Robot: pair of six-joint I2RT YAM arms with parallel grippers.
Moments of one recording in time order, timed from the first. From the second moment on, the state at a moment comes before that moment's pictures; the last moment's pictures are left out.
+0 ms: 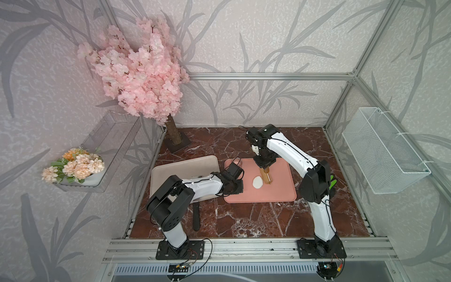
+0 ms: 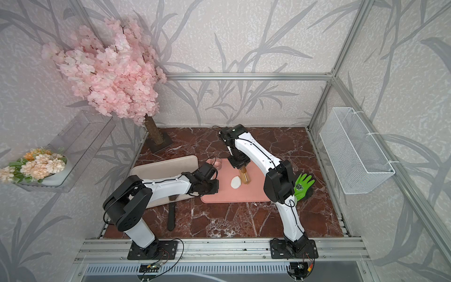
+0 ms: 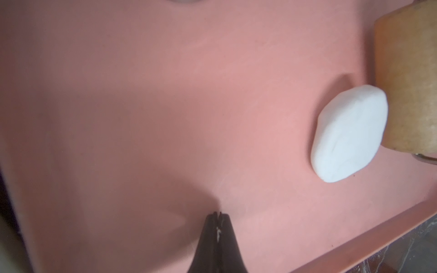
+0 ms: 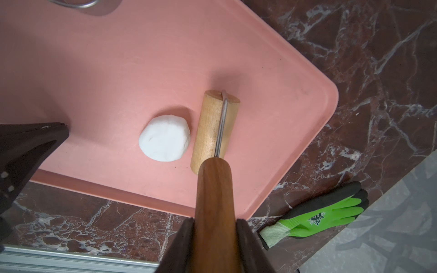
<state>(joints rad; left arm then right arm) -0.70 1.70 0.89 -0.29 0.07 -0.71 0.65 2.16 2.17 -1.60 0.17 0.15</state>
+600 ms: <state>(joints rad) -0.70 1.71 0.89 -0.29 0.07 -0.71 0.73 2.11 2.09 -1.57 0.12 0.14</state>
